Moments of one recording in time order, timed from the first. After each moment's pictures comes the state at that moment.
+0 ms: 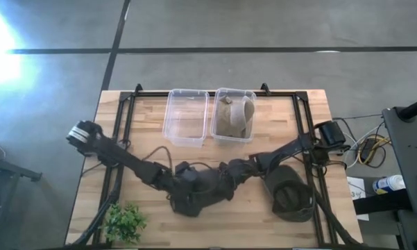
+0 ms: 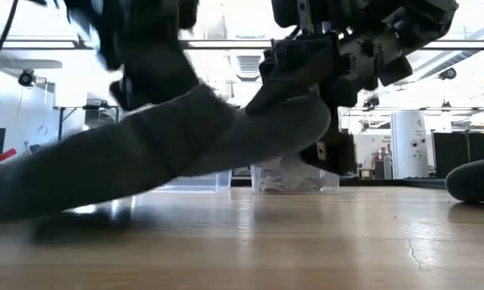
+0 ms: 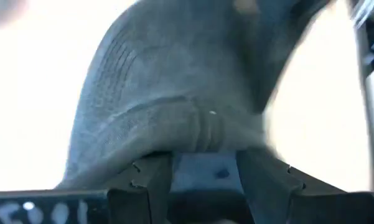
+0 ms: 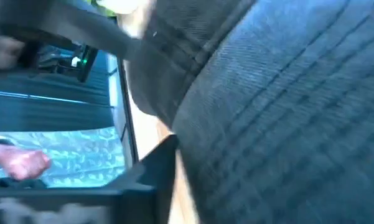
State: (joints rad) left arm -0.44 1.61 0.95 -0.08 -0.34 -0.72; right arm 0.23 1.84 0.88 0.41 -0.26 1.07
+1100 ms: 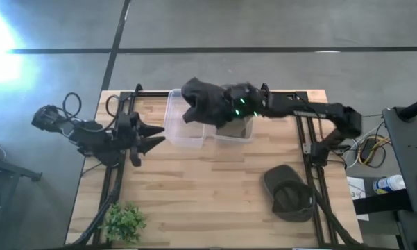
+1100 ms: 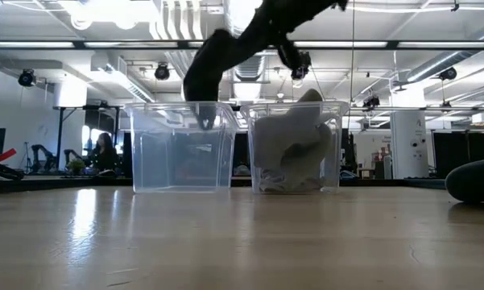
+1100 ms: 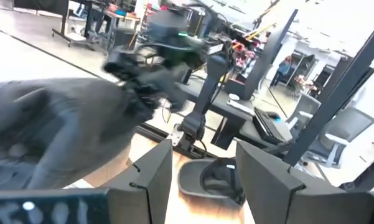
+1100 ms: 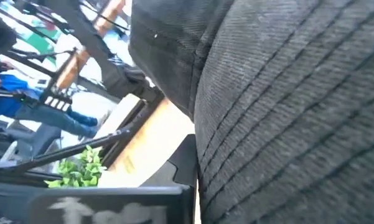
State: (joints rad) left arm -0.45 0.79 1.01 -0.24 -0.66 -0.43; right arm -0.23 1.58 1.39 -0.31 -0.11 0.79
